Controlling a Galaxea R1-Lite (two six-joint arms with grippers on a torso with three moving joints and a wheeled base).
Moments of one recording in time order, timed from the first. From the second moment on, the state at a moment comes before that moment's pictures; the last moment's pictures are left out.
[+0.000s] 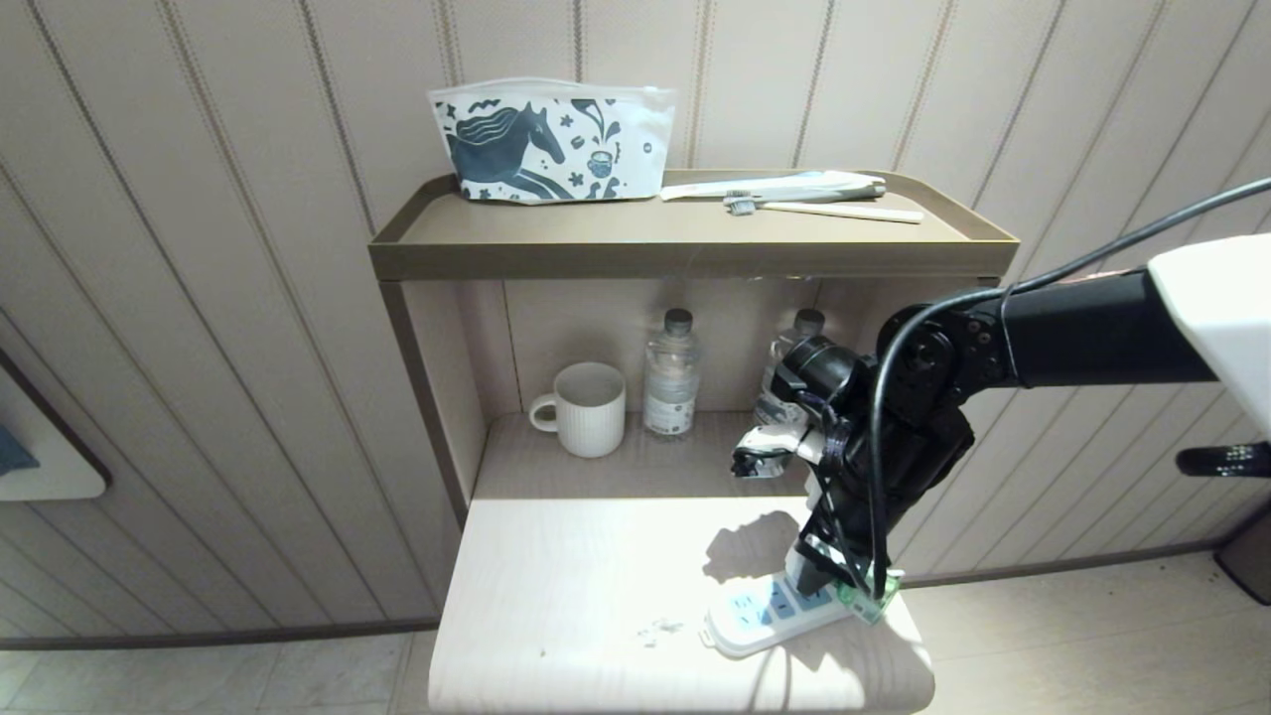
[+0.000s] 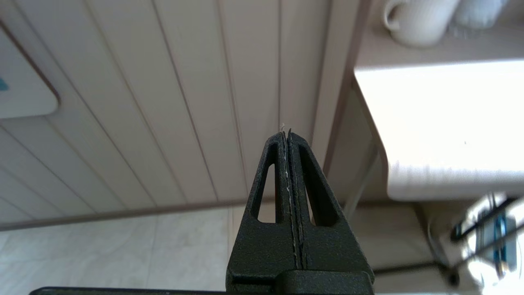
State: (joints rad) left arm -0.01 0.03 -0.04 0.08 -0.03 0.06; right arm 0.46 2.05 -1.57 0.86 0.03 -0.41
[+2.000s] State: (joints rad) left arm -1.16 2.19 -0.75 -1.13 0.46 -0.08; right arm 0.49 2.03 -1.58 0.83 0.04 -0.40
